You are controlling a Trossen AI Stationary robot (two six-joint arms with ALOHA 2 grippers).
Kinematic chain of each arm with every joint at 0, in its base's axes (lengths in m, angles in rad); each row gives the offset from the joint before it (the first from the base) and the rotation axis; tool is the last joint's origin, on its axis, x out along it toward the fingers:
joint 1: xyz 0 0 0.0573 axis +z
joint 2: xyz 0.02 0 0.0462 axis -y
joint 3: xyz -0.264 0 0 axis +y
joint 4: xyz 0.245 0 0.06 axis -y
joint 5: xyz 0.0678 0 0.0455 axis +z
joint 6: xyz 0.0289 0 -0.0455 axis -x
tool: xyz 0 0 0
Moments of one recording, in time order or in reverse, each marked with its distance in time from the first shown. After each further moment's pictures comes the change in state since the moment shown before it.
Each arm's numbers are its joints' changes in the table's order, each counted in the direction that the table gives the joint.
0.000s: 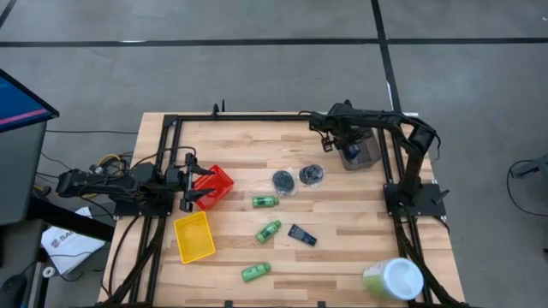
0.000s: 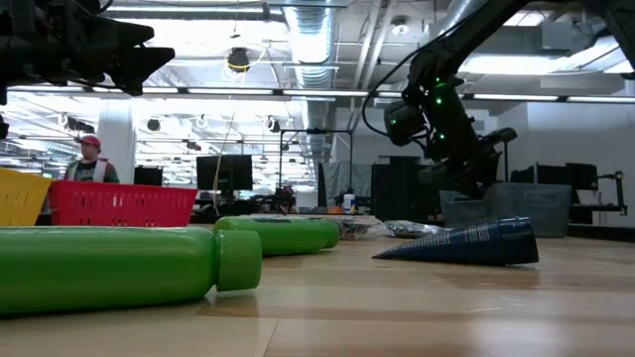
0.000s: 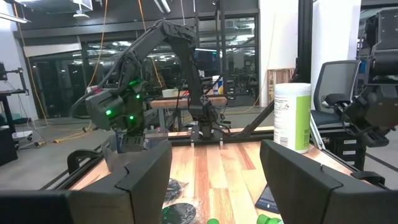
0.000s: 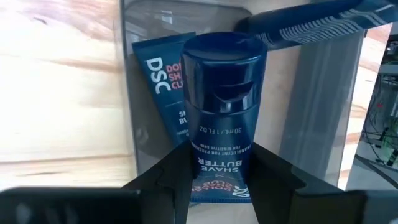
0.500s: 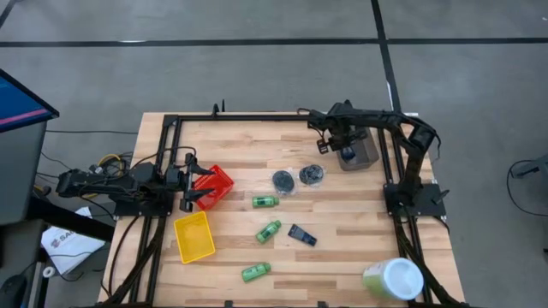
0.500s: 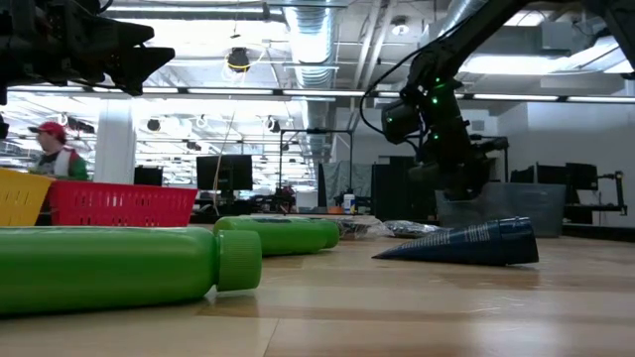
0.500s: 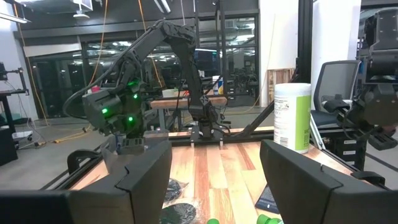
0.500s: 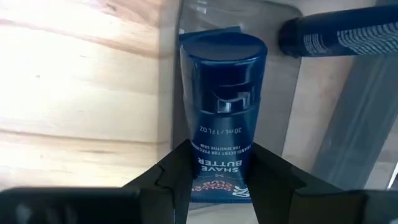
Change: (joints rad) left arm 0.000 0.000 0.000 0.001 0.000 0.000; right arm -0.011 0.000 0.000 0.083 0.113 0.109
